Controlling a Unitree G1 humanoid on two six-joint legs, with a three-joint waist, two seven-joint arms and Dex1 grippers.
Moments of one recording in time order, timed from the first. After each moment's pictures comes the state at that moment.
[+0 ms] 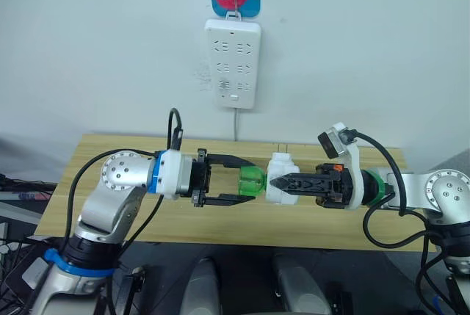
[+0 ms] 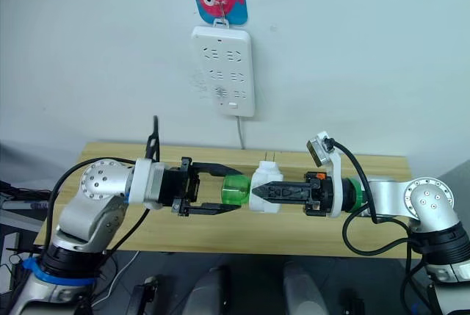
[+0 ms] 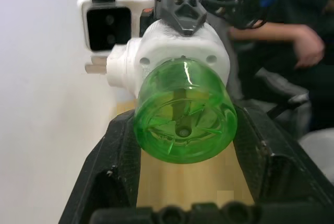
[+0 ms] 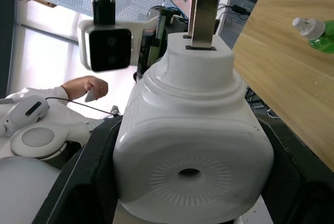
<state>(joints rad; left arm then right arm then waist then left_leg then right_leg) -0.44 0.76 -0.12 -0.29 -0.79 0.49 -1.22 -0.45 -0.76 0.10 -0.22 1.95 1.15 0.25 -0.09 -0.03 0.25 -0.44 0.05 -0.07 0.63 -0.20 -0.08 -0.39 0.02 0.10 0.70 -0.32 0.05</state>
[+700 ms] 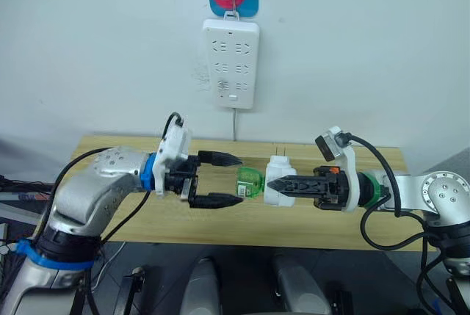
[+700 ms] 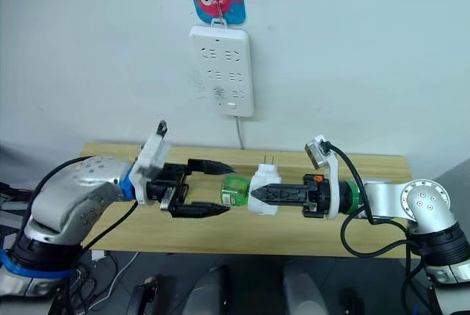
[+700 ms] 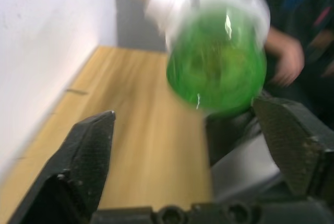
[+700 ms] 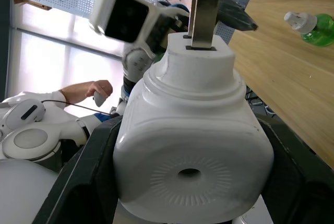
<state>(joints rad) -0.31 0.75 -0.09 -0.25 -0.55 0.22 -1.27 -0.43 -0.77 0.13 -0.22 1.95 1.15 0.24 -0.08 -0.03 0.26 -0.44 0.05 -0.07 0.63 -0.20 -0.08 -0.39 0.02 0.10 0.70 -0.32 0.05</state>
